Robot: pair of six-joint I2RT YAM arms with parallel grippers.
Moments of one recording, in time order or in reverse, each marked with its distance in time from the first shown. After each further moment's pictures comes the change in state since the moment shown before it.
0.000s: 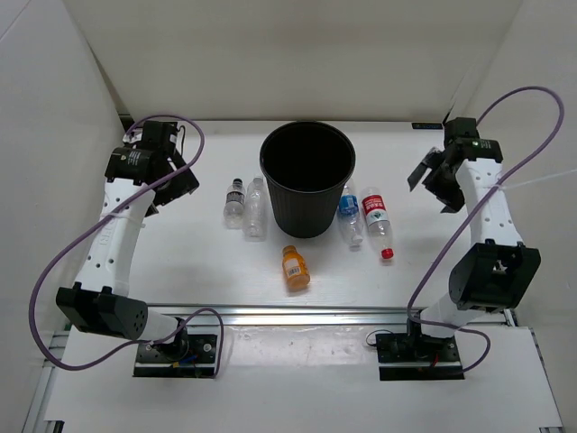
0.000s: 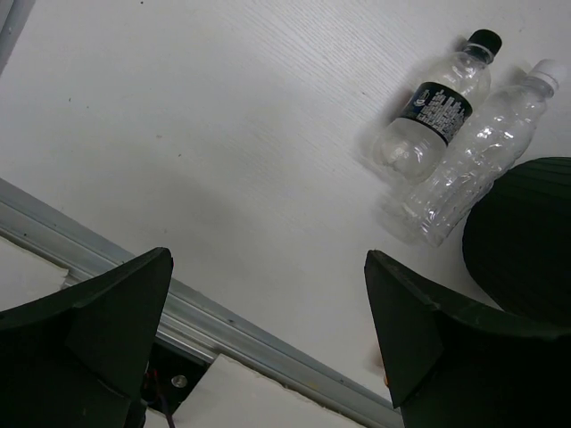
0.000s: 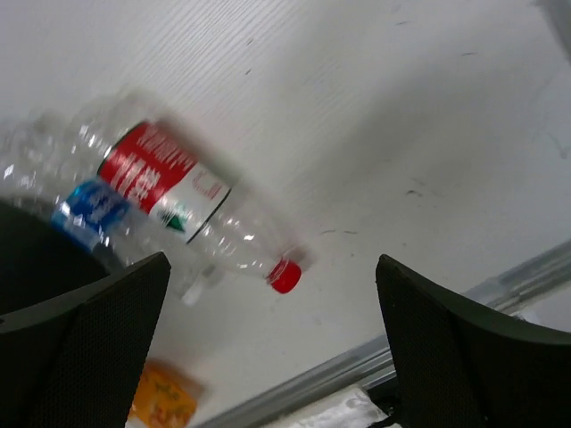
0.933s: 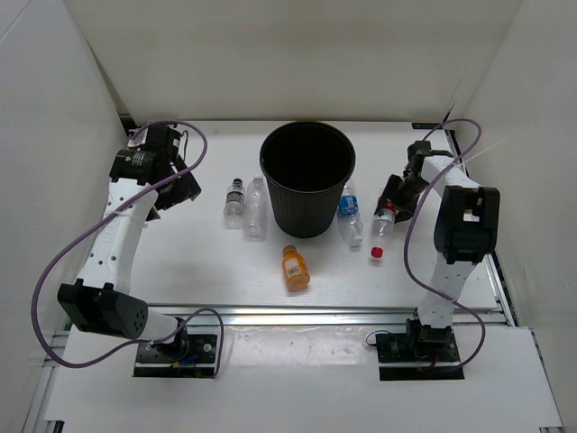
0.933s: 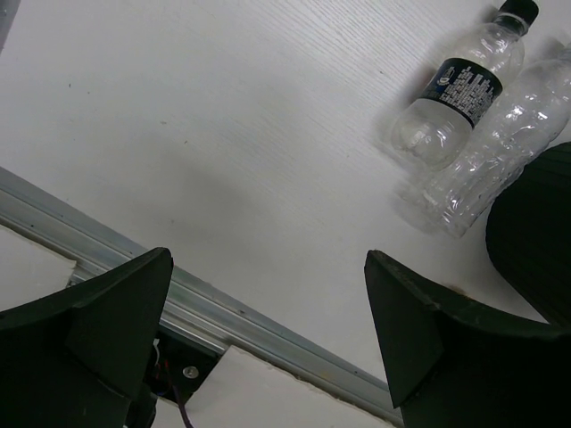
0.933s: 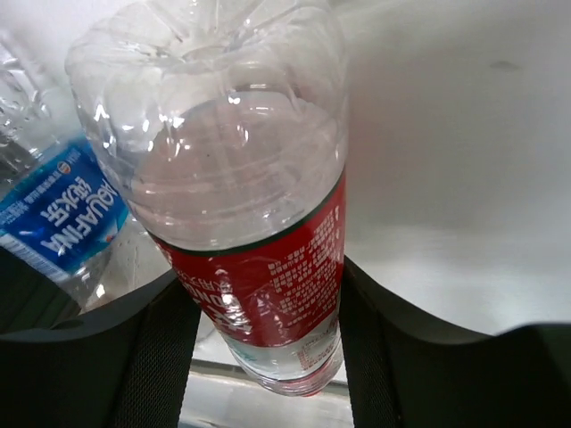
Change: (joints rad) left arm 0.001 0.003 -0.045 0.000 0.020 0.018; right arm 0.064 0.415 -0.111 0.251 -0.463 -0.211
